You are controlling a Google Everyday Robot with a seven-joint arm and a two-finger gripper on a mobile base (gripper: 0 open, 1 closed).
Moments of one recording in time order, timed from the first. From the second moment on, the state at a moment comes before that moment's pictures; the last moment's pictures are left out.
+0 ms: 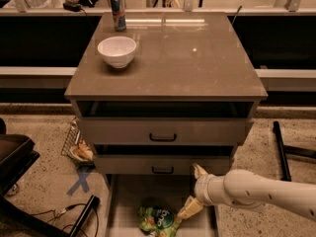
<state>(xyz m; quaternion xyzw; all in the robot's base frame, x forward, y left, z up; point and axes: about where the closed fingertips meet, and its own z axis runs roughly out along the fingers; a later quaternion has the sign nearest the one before) 0.474 -0.109 0.461 -0.55 0.76 0.12 0.33</state>
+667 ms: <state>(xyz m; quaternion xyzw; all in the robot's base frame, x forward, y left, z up) 0.490 -0.062 0.423 -0.54 0.74 0.19 0.35</state>
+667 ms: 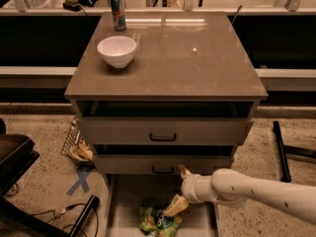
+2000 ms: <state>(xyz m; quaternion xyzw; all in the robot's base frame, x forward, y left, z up) 0.448 -0.024 0.287 -0.48 0.76 0.30 0.31</state>
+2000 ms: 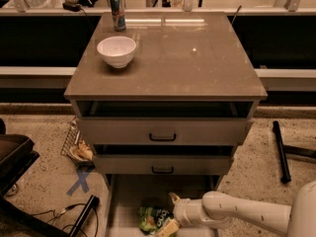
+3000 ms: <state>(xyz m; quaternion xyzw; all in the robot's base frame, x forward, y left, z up) 0.459 0.017 0.184 -0.50 0.76 0.31 0.27</state>
